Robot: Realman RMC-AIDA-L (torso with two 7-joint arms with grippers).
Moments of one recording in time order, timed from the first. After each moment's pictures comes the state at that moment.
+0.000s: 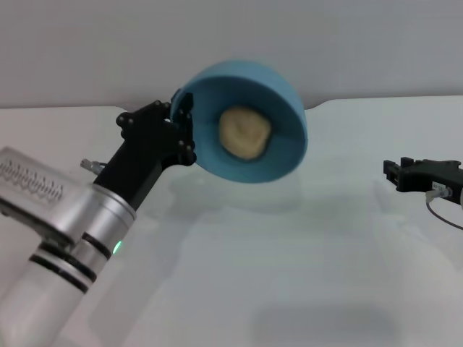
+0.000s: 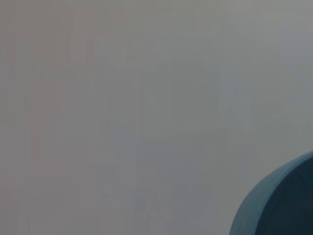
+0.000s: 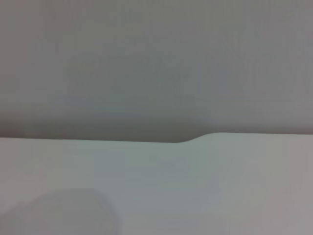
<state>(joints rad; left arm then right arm) -0.22 -2.07 2.26 0.82 -0.44 0.89 0.06 0.14 2.07 1.58 1.21 -2.24 0.51 -0.62</state>
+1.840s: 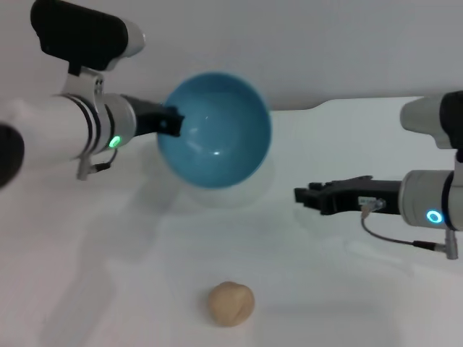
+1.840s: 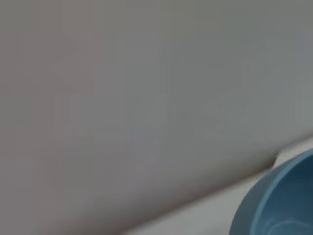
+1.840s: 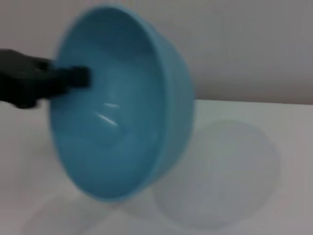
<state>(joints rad) -0.48 -2.06 1.75 1.28 -0.38 -0.66 0.06 0.25 2.07 1.56 1.26 -2.05 0.89 -0.66</state>
